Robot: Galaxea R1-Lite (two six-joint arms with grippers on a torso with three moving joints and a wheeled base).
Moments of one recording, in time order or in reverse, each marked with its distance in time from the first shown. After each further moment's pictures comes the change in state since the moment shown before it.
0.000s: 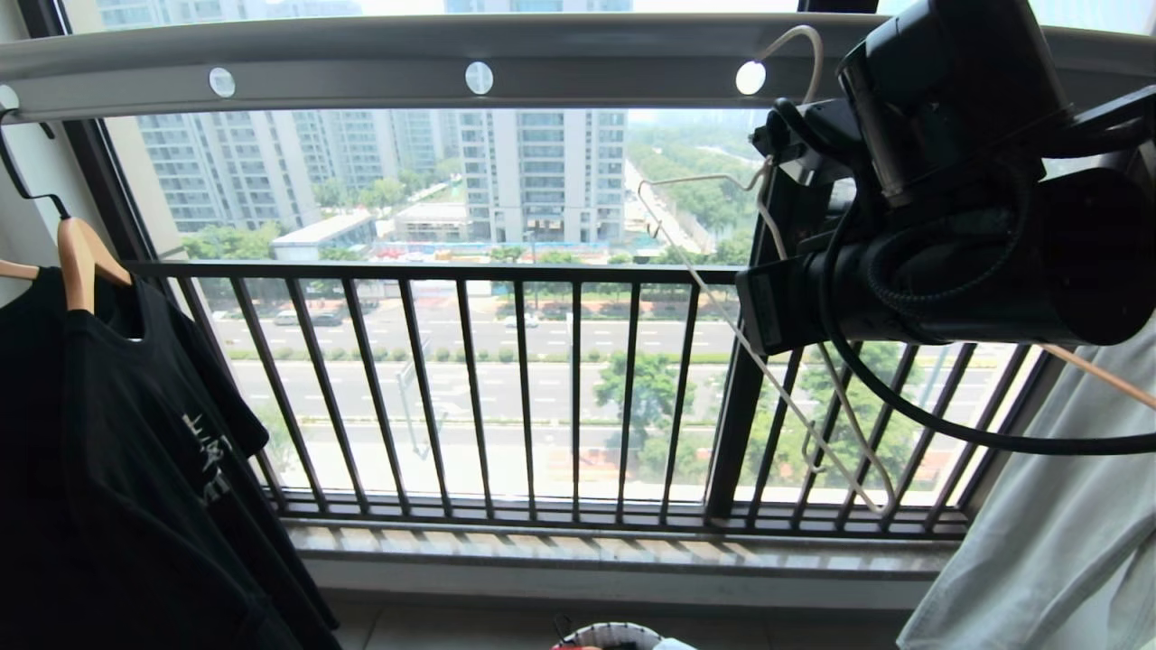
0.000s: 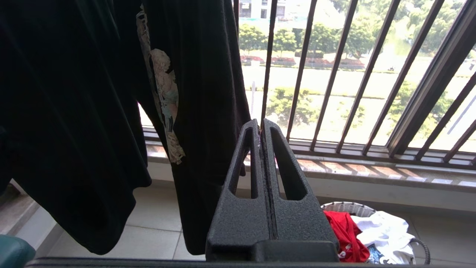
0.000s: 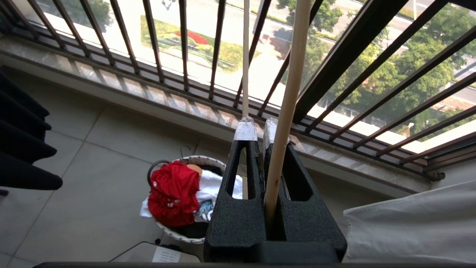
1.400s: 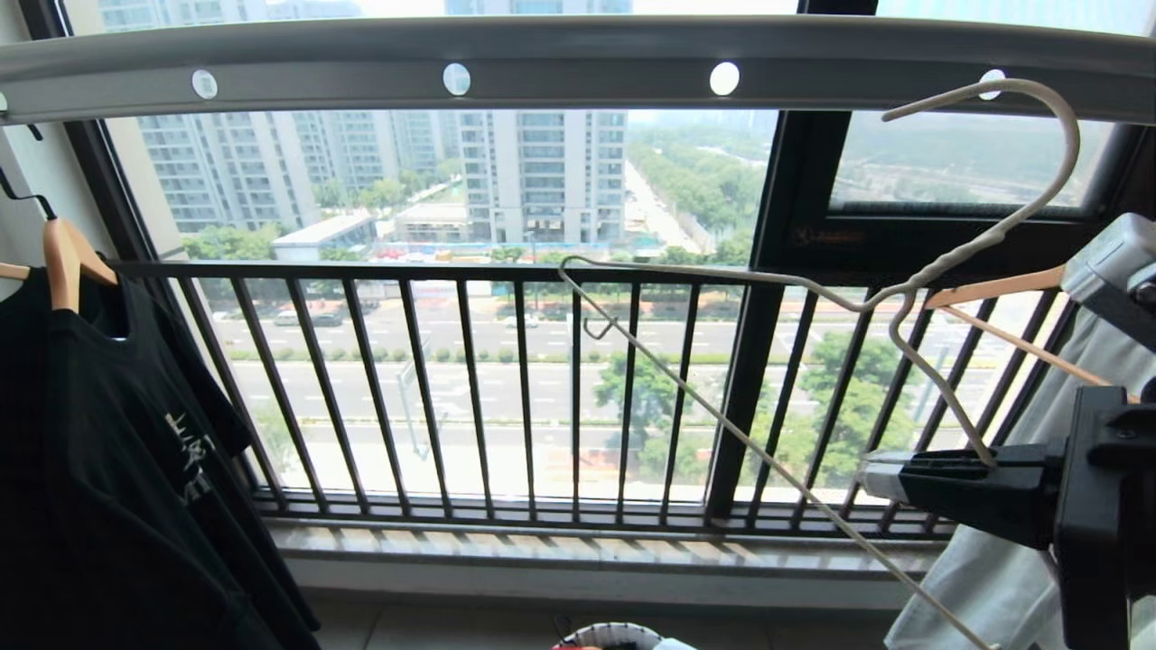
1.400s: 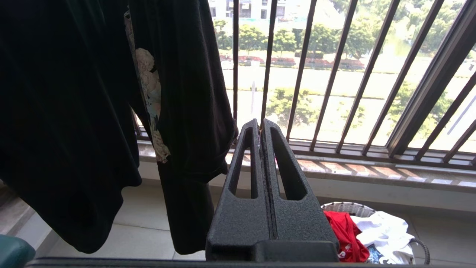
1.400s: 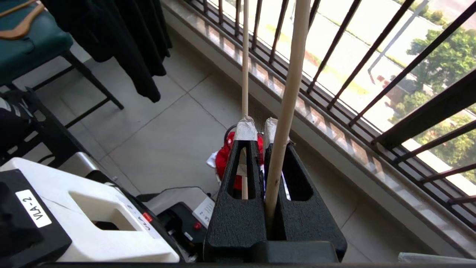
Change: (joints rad) left arm 0.000 0.000 0.000 0.000 0.000 0.000; right arm 0.073 -0.504 0.613 -0.216 0.430 -0.114
